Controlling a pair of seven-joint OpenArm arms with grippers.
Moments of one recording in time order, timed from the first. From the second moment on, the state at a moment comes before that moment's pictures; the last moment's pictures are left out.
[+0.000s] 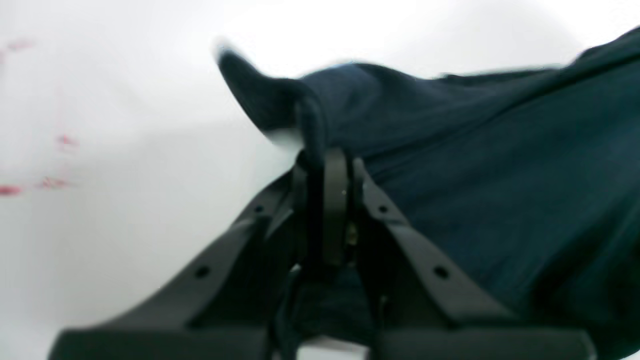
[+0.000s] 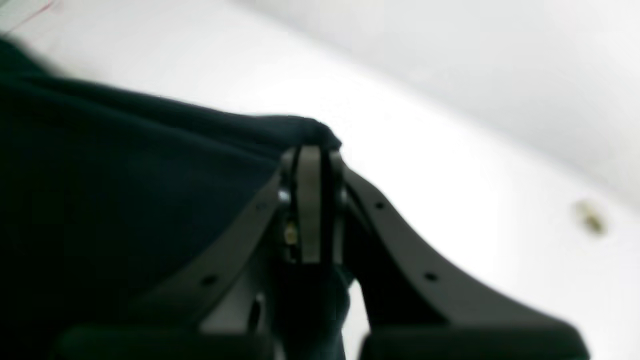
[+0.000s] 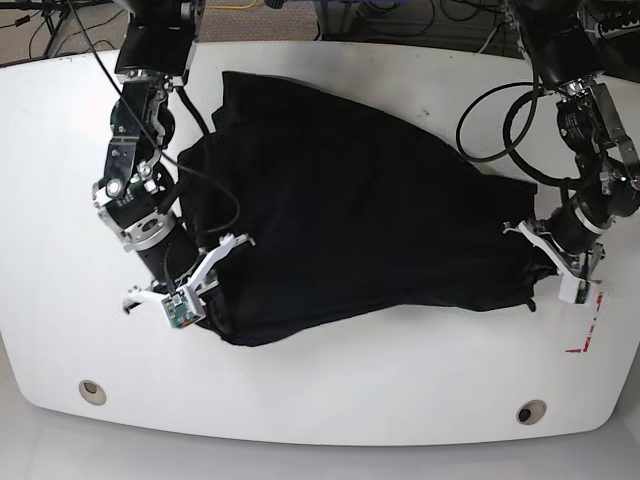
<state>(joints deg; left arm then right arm) -7.6 -15.5 -25.7 100.2 -35.5 -30.6 63.7 8.1 8.4 7.7 108.1 10.8 31.8 -37.7</state>
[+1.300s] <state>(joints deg) -48.0 -17.1 -32.9 107.9 -33.8 -30.2 79.8 47.2 25.1 1.7 98.9 20.1 32.0 -45.0</state>
